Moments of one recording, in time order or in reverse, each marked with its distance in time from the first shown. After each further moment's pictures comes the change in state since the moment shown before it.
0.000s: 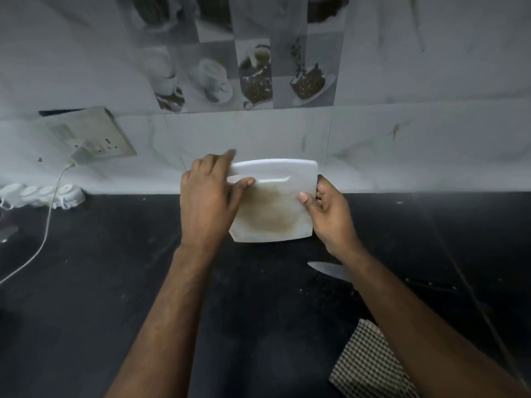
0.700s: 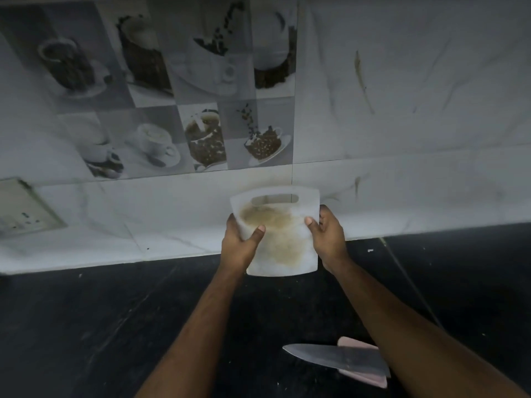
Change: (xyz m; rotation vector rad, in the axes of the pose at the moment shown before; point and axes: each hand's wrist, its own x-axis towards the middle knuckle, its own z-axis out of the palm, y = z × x) left_hand 0.077 0.028 0.197 -0.957 -0.342 -0.565; right_hand 0.131 0.099 -0.075 -0.083 0.275 0.145
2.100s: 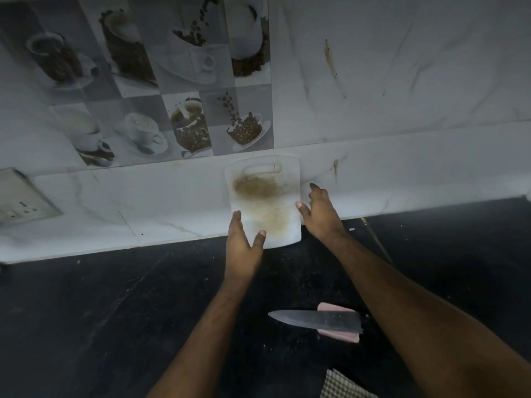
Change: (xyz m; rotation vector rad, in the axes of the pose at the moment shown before) left_hand -0.077 0.003 0.030 0.250 0.013 0.104; right_hand 0.003 -0.011 -0.040 -0.663 -0.103 -0.047
